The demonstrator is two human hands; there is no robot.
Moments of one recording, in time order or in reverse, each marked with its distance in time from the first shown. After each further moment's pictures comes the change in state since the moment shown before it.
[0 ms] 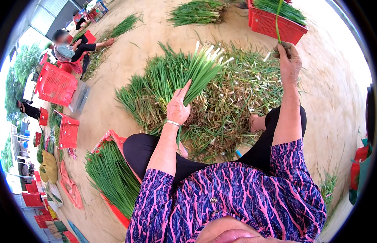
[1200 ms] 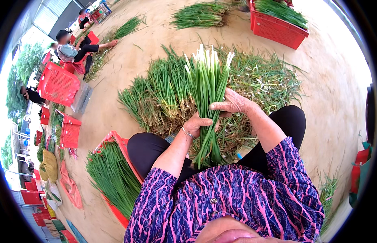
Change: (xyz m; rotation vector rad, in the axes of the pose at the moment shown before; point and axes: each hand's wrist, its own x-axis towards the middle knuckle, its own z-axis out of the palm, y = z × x) left_hand -0.024 0.015 0.034 -1.633 -0.704 -0.344; right_hand -0.113 -0.014 0.109 -0.036 -1.245 0.306
